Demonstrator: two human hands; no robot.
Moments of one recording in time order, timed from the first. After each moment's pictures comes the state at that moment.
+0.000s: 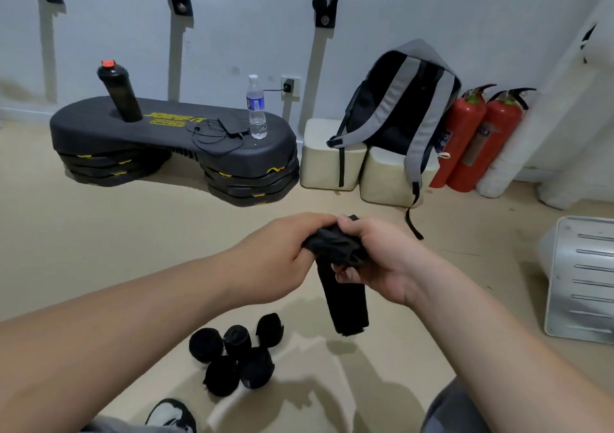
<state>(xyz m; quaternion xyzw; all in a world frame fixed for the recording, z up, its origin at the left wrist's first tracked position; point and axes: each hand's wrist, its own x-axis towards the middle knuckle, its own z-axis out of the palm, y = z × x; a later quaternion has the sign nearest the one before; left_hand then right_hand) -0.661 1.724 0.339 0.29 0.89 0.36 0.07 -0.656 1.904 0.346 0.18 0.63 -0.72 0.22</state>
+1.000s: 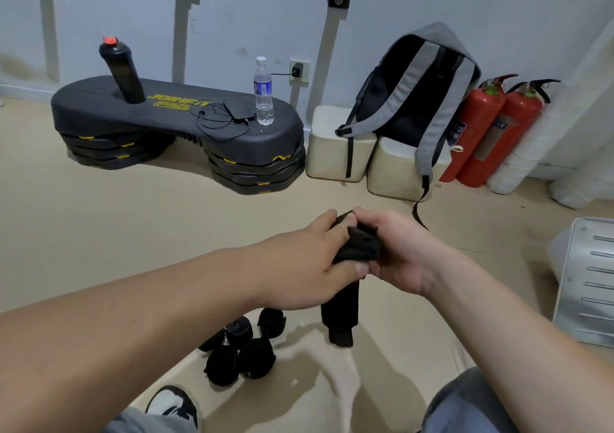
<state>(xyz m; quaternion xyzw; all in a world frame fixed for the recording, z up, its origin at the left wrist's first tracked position) -0.667 1.741 0.334 0.30 0.91 0.19 0.20 -0.685 1.918 0.322 0.15 0.58 -0.76 0.26</state>
